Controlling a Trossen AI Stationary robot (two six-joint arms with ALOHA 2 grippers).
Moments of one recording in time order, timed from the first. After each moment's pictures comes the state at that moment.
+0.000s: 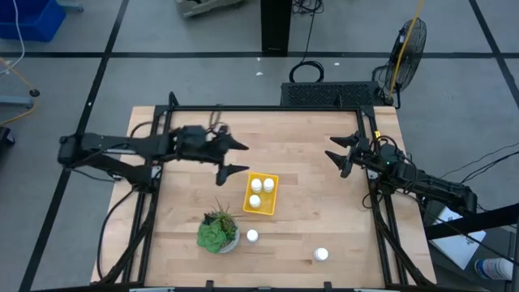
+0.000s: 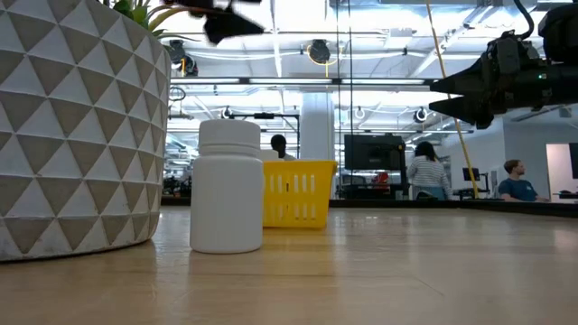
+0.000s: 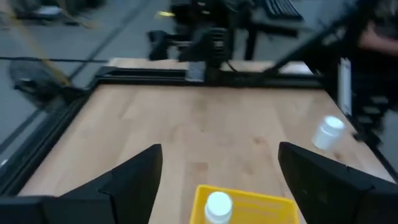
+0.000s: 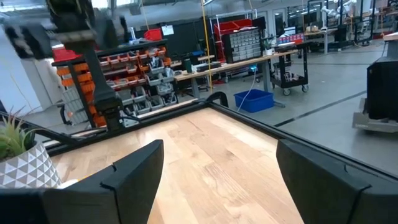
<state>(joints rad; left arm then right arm) 0.07 1.19 0.94 -0.08 0.07 -0.01 -0.40 0.09 0.02 0.12 -0.01 0.20</state>
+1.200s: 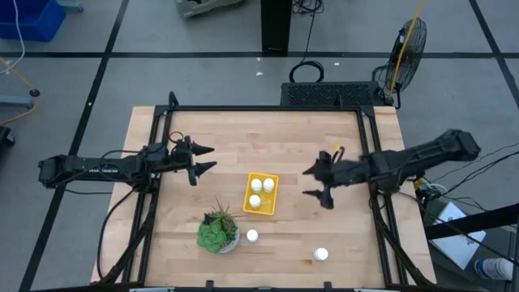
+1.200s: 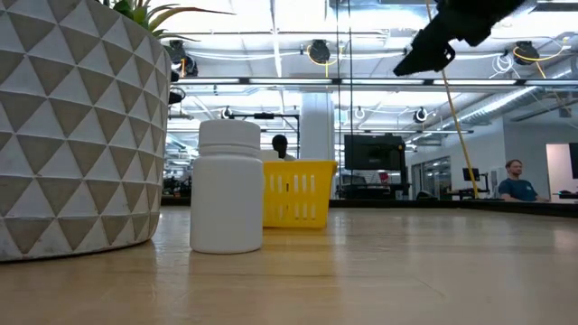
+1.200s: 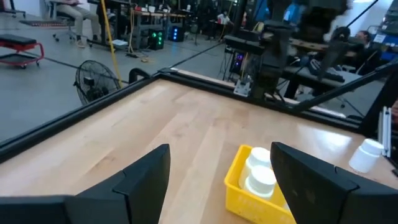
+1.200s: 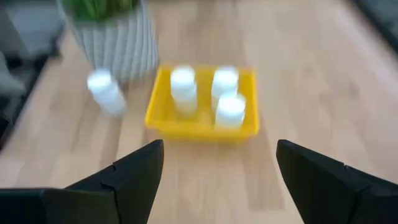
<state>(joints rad) 0.16 0.57 0.14 0.35 -0.04 -0.20 0.22 1.03 0.77 -0.38 0.19 0.21</state>
